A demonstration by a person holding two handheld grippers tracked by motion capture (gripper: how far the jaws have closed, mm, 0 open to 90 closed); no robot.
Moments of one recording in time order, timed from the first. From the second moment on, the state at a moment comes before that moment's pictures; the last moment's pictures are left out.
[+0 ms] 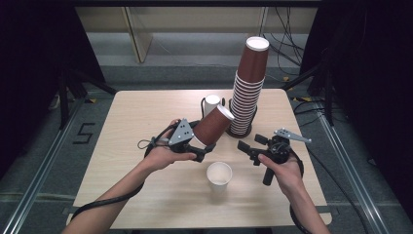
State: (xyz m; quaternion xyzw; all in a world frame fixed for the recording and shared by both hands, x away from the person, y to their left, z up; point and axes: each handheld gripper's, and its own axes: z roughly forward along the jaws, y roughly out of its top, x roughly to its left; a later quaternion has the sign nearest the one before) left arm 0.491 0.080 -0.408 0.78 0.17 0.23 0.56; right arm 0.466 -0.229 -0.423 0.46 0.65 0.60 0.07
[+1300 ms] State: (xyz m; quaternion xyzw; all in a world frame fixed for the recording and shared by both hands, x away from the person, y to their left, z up) left arm 0.469 0.116 -0.408 0.81 0.13 0.21 0.53; right arm 0.462 -0.237 -0.429 0.36 0.78 0.49 0.16
